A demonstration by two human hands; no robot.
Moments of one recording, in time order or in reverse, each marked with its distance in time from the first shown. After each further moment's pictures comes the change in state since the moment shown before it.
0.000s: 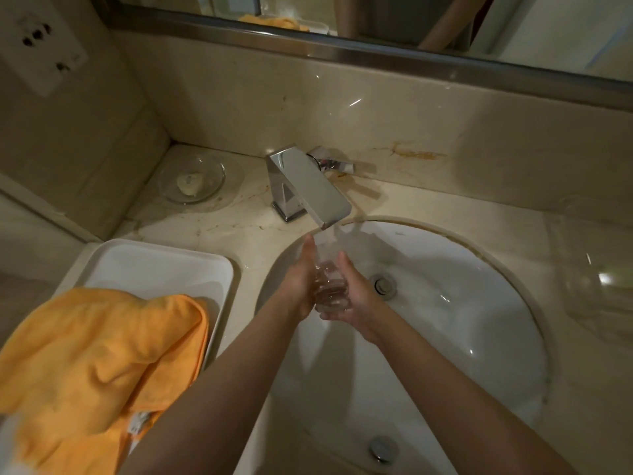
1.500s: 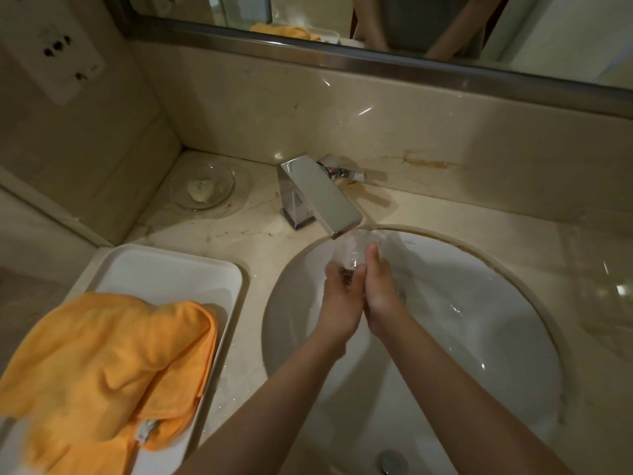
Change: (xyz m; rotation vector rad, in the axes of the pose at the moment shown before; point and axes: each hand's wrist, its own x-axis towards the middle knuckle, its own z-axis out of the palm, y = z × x) left_hand -0.021 -0.027 0.032 0.303 0.088 0.220; right_hand 0.027 -0.003 -0.002 0.107 0.309 -0.119
